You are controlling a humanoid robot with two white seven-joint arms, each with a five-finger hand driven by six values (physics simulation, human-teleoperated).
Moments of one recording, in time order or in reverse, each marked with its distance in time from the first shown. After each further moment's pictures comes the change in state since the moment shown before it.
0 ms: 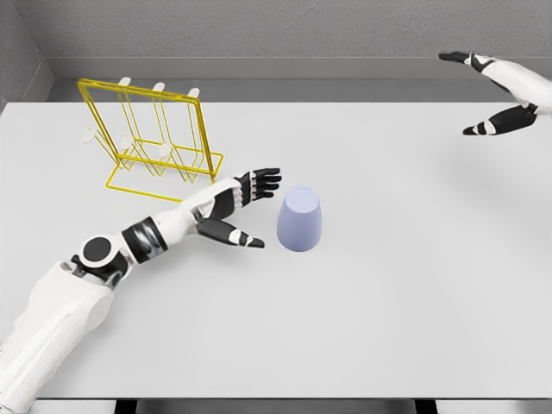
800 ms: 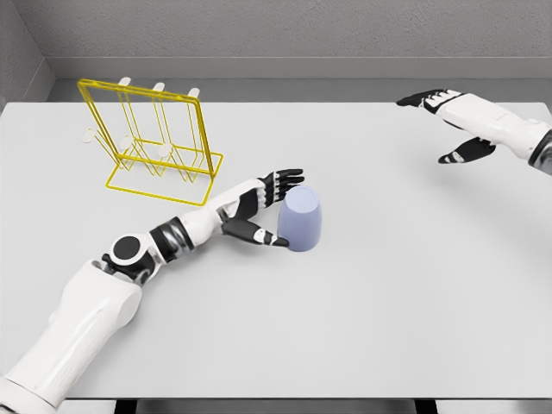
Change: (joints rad) left arm -0.029 -0.103 -0.003 0.080 -0.036 -0.002 0.000; right arm -0.008 0.024 0.133 -0.049 0.190 0.000 -0.102
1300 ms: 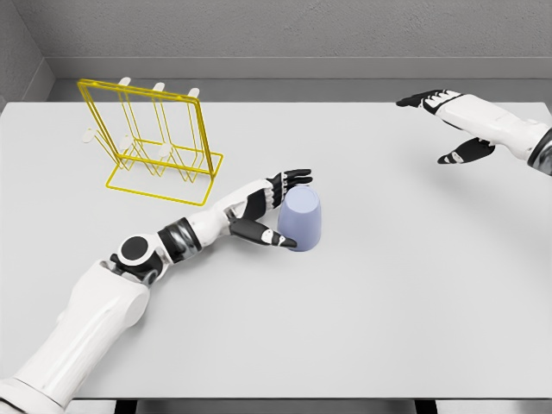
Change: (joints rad) left arm 0.000 -0.024 -0.004 0.003 -0.002 0.001 0.000; right arm 0.002 0.004 -0.002 0.006 0.000 0.000 0.003
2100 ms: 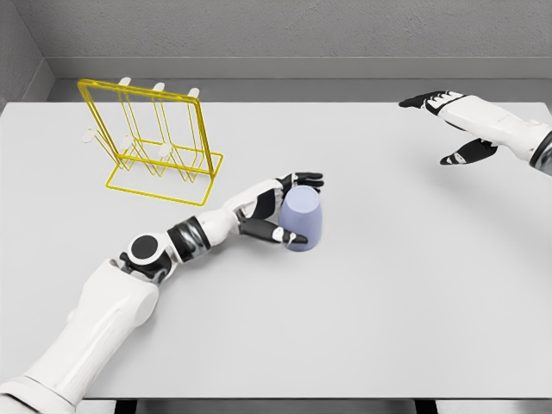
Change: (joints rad) left arm -0.006 -0.036 0.007 0.010 -0.046 -0.006 0.001; right arm 0.002 -0.002 0.000 0.009 -0.001 0.000 0.001
